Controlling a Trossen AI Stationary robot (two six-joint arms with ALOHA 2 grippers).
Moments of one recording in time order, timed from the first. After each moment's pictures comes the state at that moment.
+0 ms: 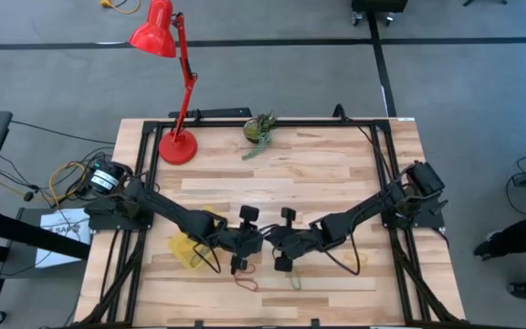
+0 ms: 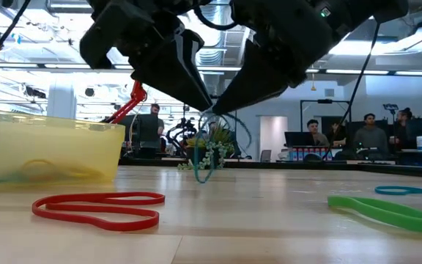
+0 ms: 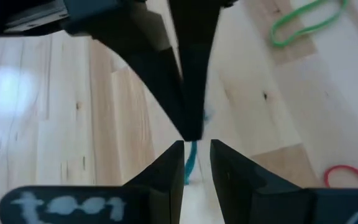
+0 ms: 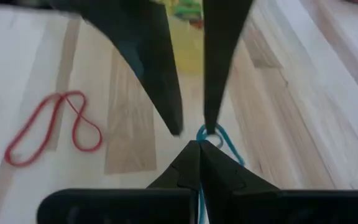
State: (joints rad) left arm -0.37 1.77 1.12 -0.21 -0.37 0.10; right arm 0.41 1.83 1.06 0.02 0.42 0.25
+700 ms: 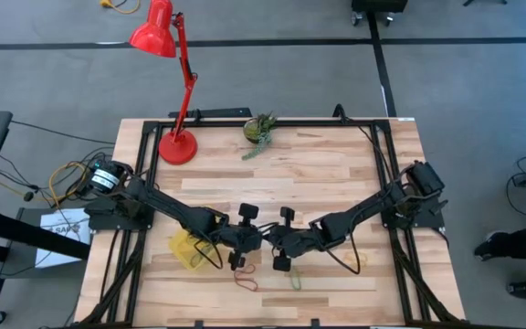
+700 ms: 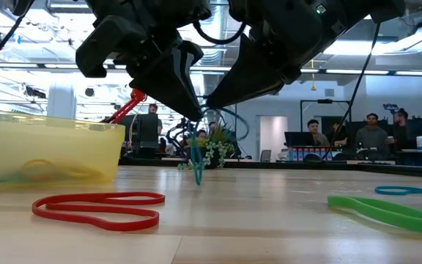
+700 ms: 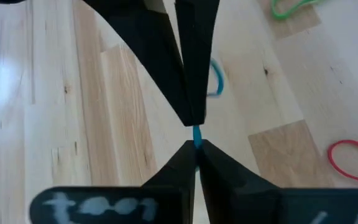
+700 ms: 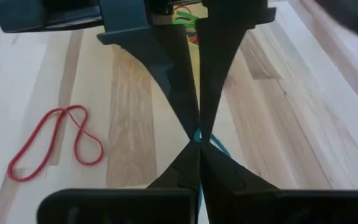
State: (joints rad) left arm -0.35 1.77 1.12 -0.28 -0.31 0.11; right arm 0.41 1.83 1.06 0.06 0.43 0.25
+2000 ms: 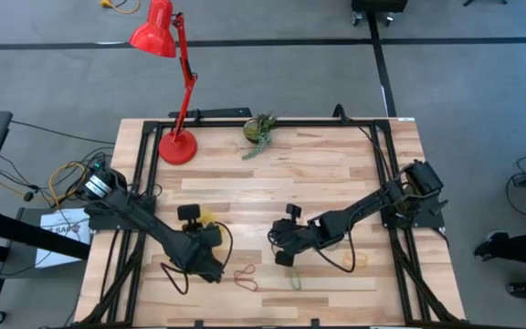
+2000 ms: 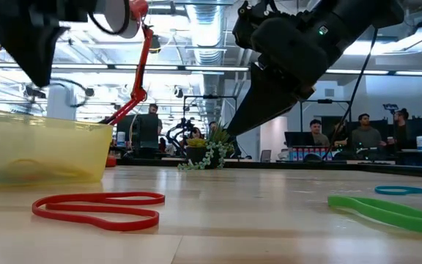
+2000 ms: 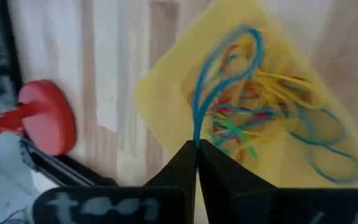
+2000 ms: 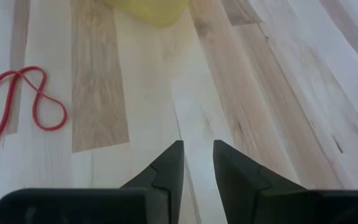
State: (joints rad) left arm -0.60 1.77 1.37 -1.48 -0.38 -0.81; right arm 0.39 1.84 1.06 -0.11 0.42 0.38
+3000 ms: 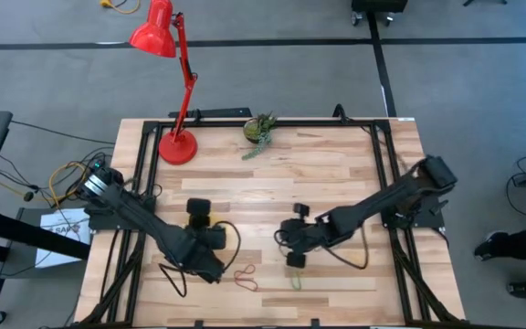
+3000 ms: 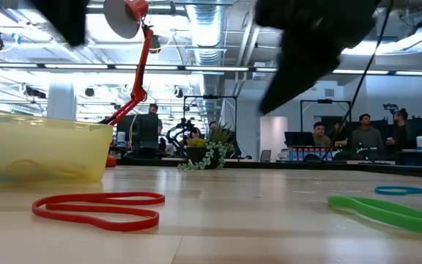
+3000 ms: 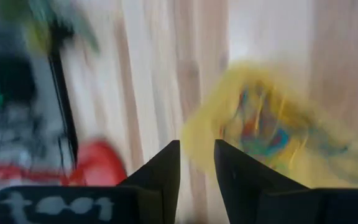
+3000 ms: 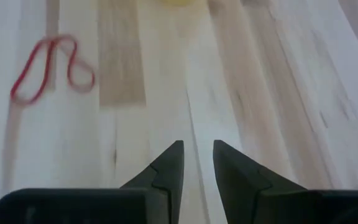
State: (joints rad) left arm -0.59 1.75 1.56 -1.57 -0.52 -0.53; right arm 0.41 1.71 1.08 -0.37 0.34 0.39
